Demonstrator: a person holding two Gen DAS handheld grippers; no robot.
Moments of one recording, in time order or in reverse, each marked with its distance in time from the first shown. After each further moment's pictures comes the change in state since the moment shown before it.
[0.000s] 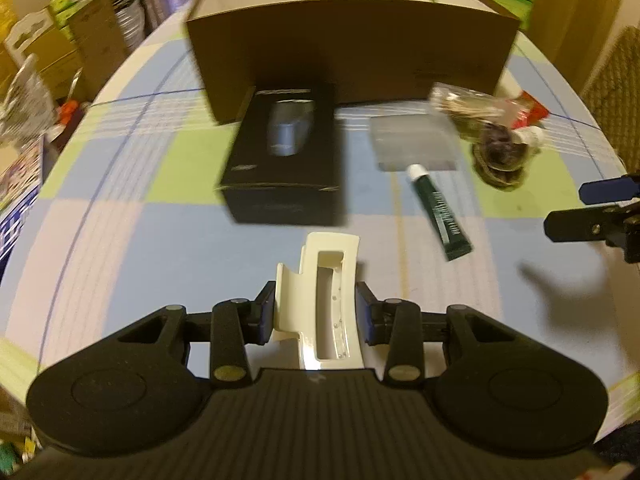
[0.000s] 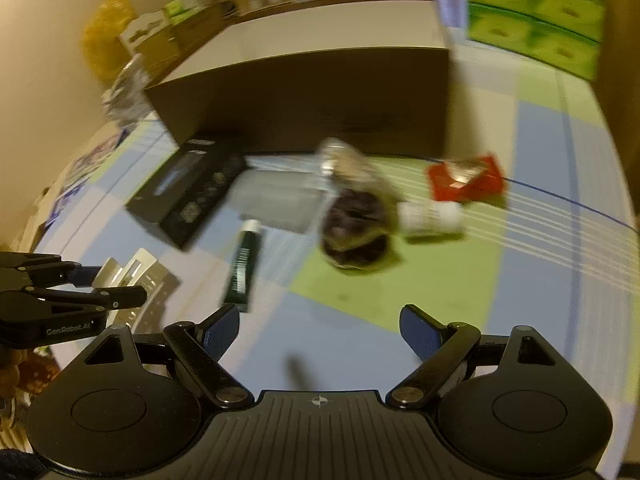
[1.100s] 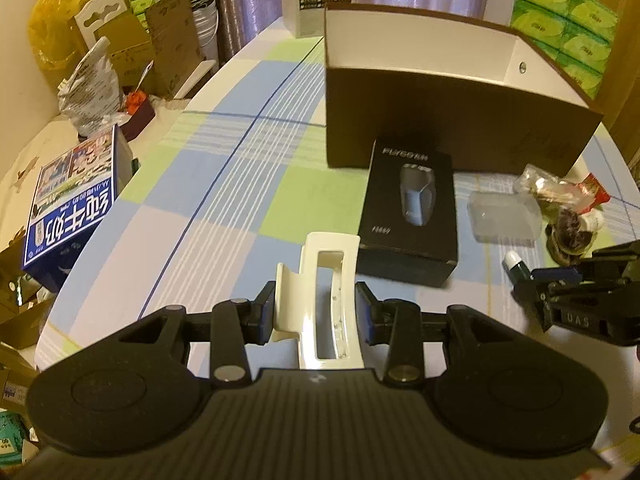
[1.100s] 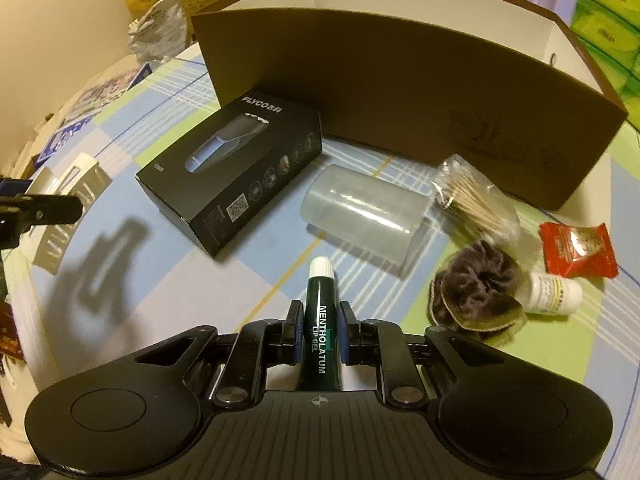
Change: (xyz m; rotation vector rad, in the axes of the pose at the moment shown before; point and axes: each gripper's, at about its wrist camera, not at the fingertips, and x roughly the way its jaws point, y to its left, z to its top) left arm -0.028 0.063 0.025 -0.148 -0.073 0.101; right arm 0.078 0.056 0.027 -0.176 0.089 -0.056
